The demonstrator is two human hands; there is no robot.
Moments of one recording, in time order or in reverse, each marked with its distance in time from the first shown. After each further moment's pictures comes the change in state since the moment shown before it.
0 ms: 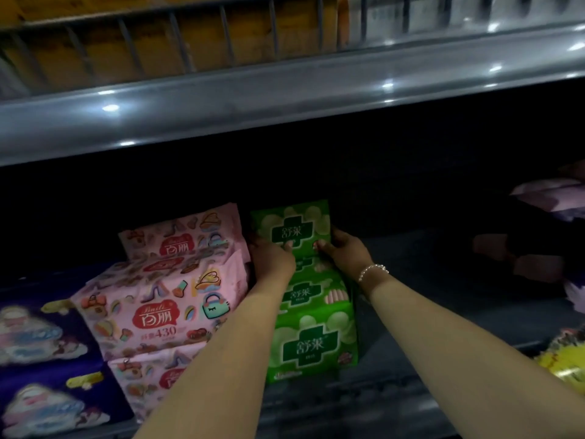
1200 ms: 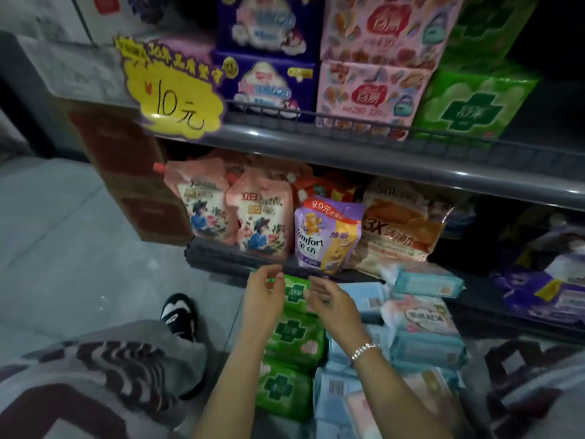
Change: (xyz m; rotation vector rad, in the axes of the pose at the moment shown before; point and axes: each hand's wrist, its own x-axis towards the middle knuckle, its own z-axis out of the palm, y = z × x) left_hand -0.377 -0.369 -0.099 -0.290 -0.016 -0.338; right_hand -0.455 0.098 0.209 -0.115 -0.526 0.287
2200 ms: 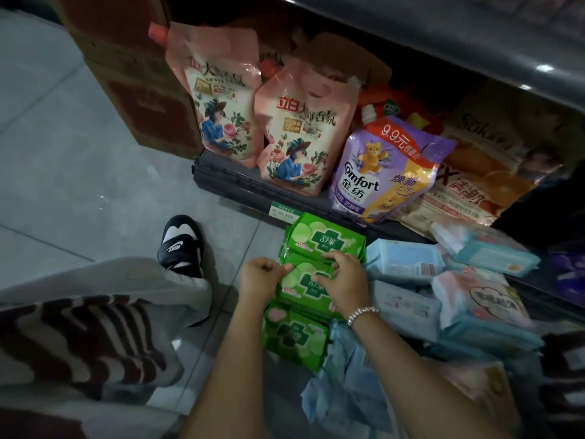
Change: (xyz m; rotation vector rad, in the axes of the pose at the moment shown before) left_hand 0.019 -0.139 0.009 -0.190 -0.083 -0.568; right_hand 0.049 0.076 0.073 -0.423 0.015 0.086
